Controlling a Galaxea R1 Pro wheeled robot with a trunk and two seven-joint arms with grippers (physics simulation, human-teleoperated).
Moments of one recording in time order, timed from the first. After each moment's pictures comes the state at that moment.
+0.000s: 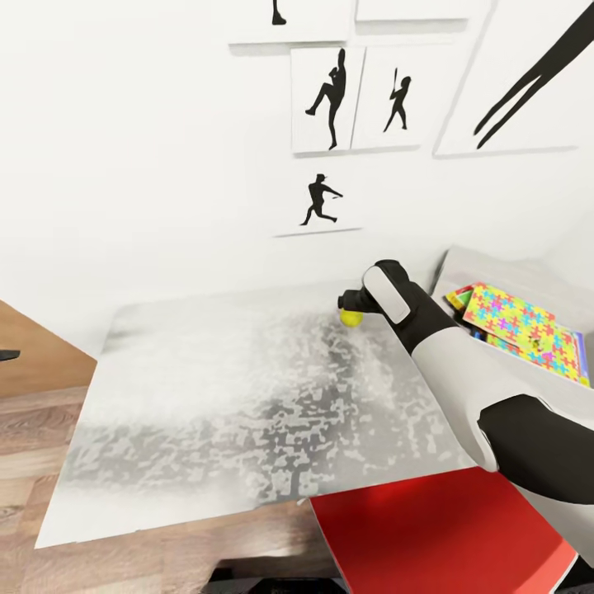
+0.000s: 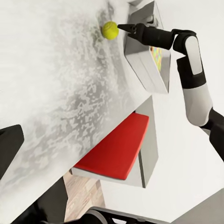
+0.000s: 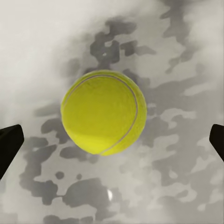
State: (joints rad) left arm -0.93 1.36 -0.61 -1.14 1.29 1.04 -1.32; right arm -1.34 0.05 0.38 -0.69 -0.82 0.92 -0.62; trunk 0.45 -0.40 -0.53
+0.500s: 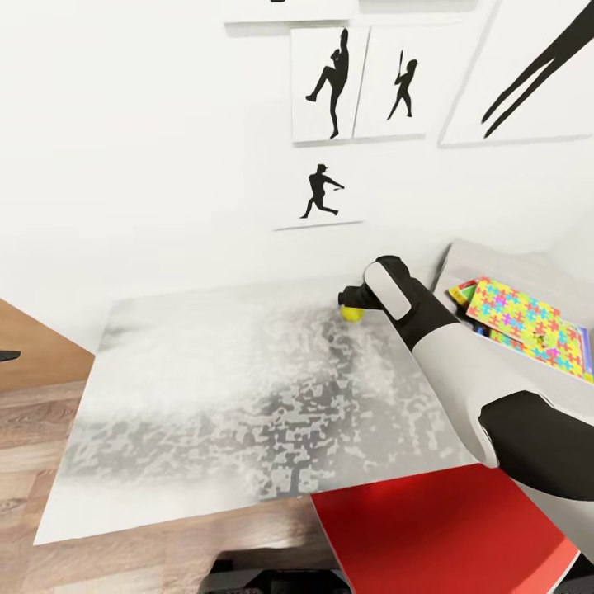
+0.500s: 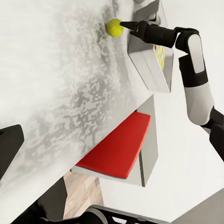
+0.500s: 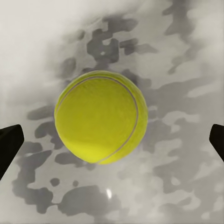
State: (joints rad) left arm -0.93 1.36 -0.61 -1.14 1.29 1.04 -1.32; right arm -1.36 0.05 0.38 -0.69 -0.82 0.92 -0.62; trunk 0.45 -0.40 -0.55
